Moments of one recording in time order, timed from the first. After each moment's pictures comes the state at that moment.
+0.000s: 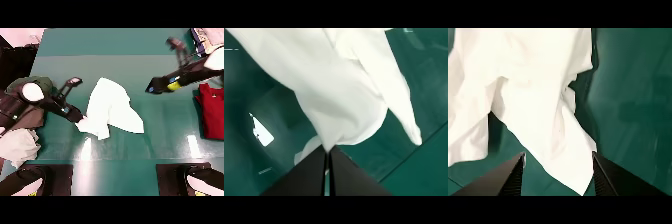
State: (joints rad) left arm -0.34 -1.08 1.00 1.15 -1.25 -1.27; right arm 0.23 -1.23 1.31 -1.11 1.33 1.55
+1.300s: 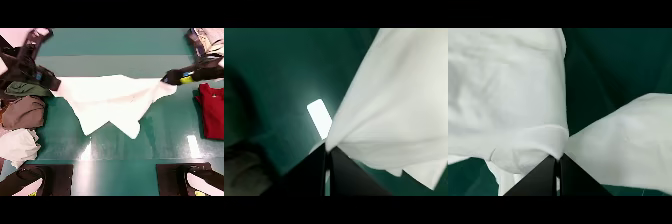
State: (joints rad) left arm -0.34 -1.06 1.46 1.63 -1.31 -1.44; right arm 0.02 -1.14 1.33 -1.09 1.24 1.41
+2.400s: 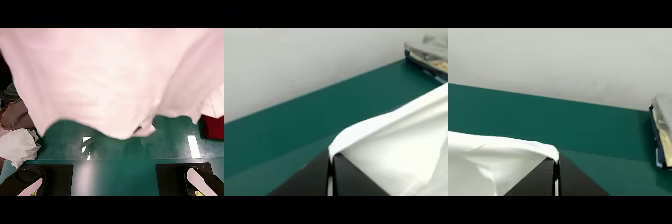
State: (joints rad) left arm -0.34 -0.93 2.03 1.49 -1.31 -1.44; right arm -0.39 -0.96 2.14 -1.07 1.49 1.44
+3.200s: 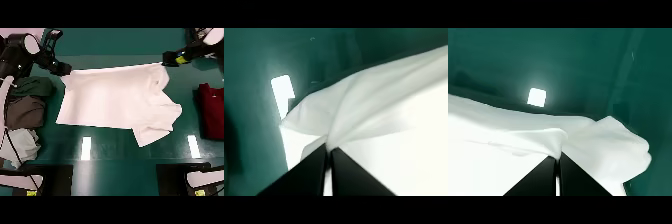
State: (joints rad) left arm -0.13 -1.56 1.67 1.46 -1.19 -1.48; right arm 0.05 -1.61 1.76 -1.27 1.17 1.50
